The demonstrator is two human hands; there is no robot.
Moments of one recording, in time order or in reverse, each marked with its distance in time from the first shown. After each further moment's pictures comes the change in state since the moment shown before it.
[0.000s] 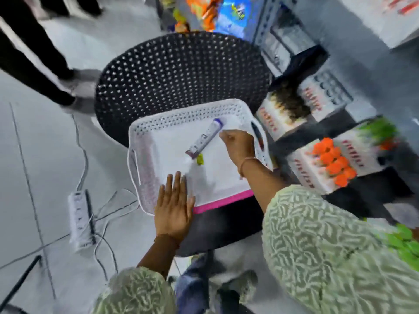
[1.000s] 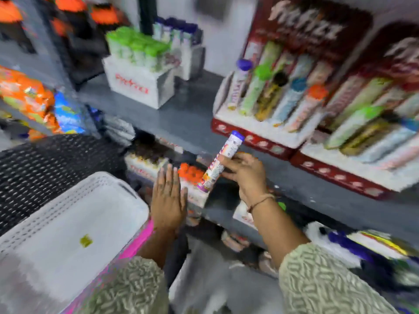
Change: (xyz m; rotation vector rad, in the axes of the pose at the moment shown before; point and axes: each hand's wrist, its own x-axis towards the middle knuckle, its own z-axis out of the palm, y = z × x) left_hand 0.035 0.263 -0.029 -0.199 0.096 0.680; right_hand -0.200 0.073 -0.266 0.979 0.716 0.162
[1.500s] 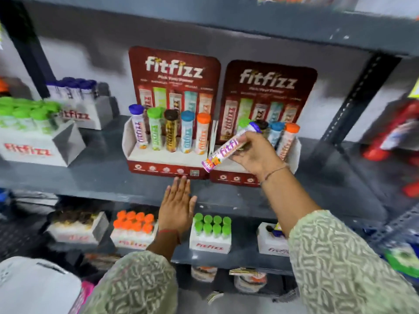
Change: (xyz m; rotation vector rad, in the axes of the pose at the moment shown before) left_hand 0.055 0.159 0.048 -0.088 -0.129 0.451; right_hand 0.008 -0.130 -0.166 0.358 0.209 -0.010
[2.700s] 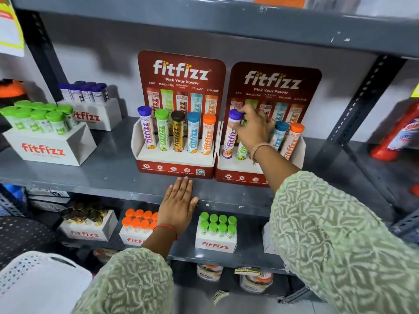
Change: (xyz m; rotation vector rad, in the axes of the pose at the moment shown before) left_hand -0.002 -0.019 -0.009 0.100 -0.154 0.016; right_hand 0.060 -0.007 0.005 -1.148 0.339 -0.866
